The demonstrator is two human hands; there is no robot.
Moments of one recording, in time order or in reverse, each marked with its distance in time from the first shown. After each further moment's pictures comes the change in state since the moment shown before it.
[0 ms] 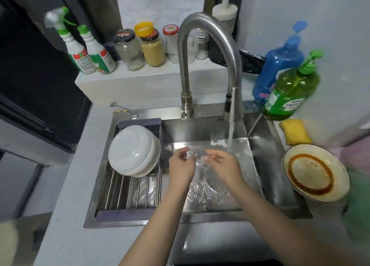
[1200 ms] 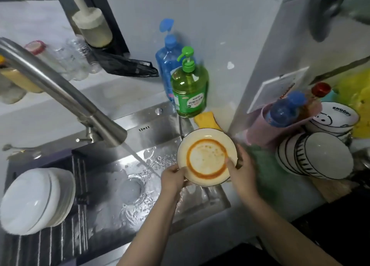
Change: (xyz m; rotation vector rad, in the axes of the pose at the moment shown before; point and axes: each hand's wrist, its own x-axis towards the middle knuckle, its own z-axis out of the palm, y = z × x) left_hand -0.065 0.004 0.235 -0.018 -0.368 -0.278; right_hand -0.021 0.122 -0.261 0.014 0.587 0.183
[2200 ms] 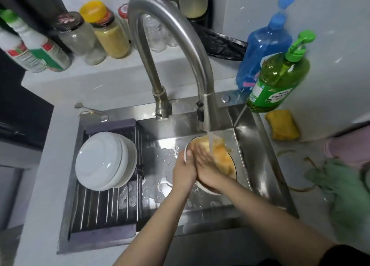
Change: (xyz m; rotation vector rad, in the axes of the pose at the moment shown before) left_hand 0.037 -0.006 -0.166 0.174 0.214 0.210; right_hand -0.077 -0.076 0.235 -0.645 -0.971 -0.373
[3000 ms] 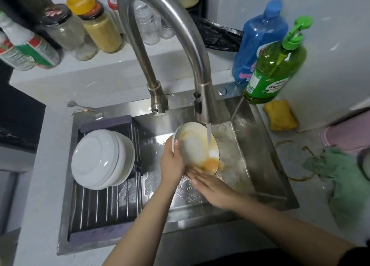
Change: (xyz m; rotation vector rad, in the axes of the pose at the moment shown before) left_hand 0.006 0.009 -0.026 0.130 0.084 0.170; right_hand -0.045 0.030 0.026 0.098 -0.119 -0.220
